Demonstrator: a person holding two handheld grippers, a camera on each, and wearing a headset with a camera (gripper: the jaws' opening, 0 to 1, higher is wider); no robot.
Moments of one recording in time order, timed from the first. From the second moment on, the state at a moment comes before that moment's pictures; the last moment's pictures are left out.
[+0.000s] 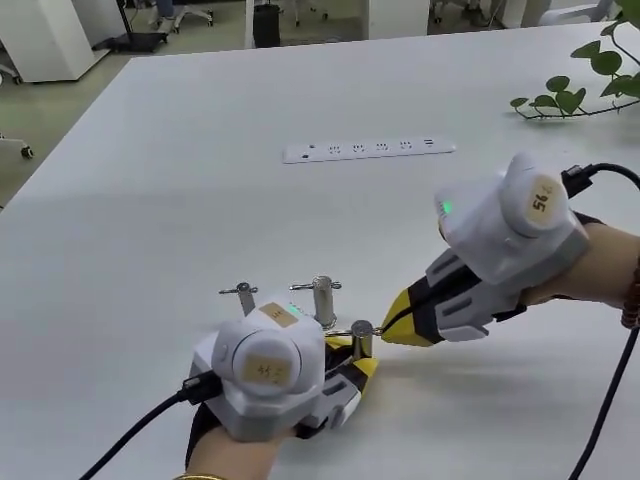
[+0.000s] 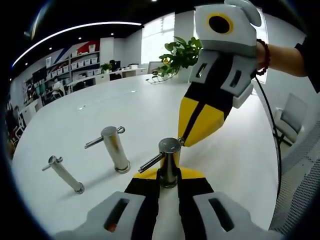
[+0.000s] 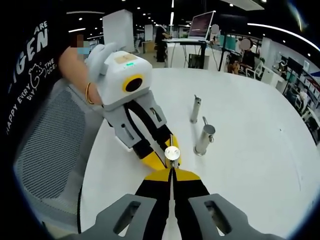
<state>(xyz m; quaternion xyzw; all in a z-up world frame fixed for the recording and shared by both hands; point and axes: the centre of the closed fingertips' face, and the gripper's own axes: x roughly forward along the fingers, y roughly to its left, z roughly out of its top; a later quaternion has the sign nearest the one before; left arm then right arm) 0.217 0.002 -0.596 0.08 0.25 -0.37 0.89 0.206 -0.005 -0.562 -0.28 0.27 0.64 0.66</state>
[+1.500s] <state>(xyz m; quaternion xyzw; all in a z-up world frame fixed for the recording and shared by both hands) 0.204 0.036 -0.587 0.08 0.28 -0.36 0.88 0.205 0.021 -0.563 -0.23 0.28 0.63 0.69</state>
